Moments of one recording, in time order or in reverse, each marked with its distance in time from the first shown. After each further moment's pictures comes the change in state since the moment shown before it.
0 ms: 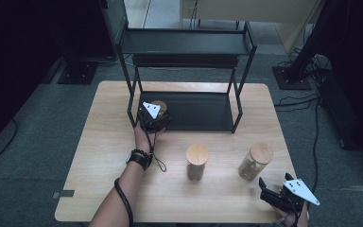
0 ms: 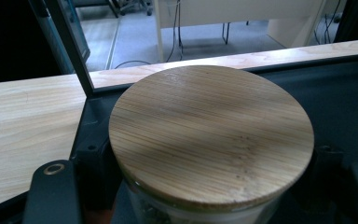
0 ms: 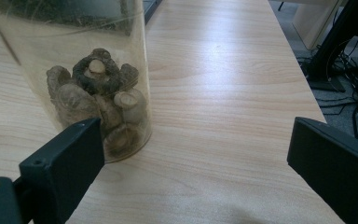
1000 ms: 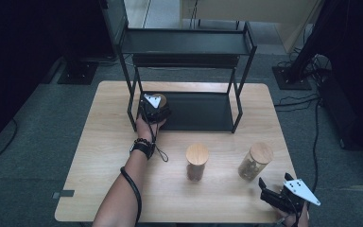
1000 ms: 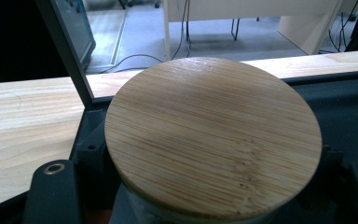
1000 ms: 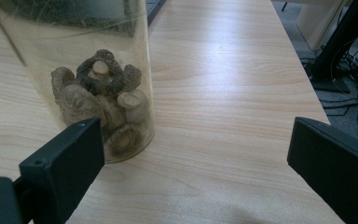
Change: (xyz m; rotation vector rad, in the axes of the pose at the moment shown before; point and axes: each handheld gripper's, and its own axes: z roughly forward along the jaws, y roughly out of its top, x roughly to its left) left arm 0.005 0.014 0.034 0.040 0.025 -0.032; right arm -0.001 0.000 -0.001 -0.003 0.014 0.000
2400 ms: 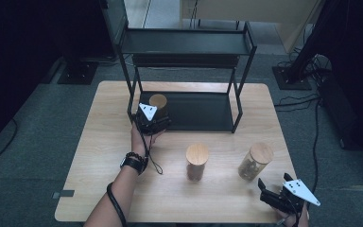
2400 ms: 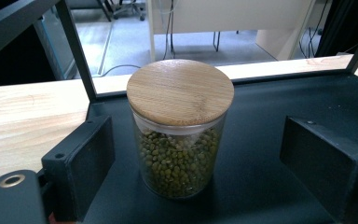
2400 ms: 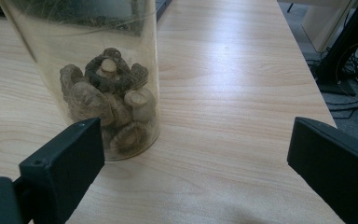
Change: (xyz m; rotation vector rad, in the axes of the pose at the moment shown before) left arm 0.000 -0.008 -0.068 -0.066 -0.072 0.000; right arm 0.001 0.000 -0.001 0.001 0.019 -0.012
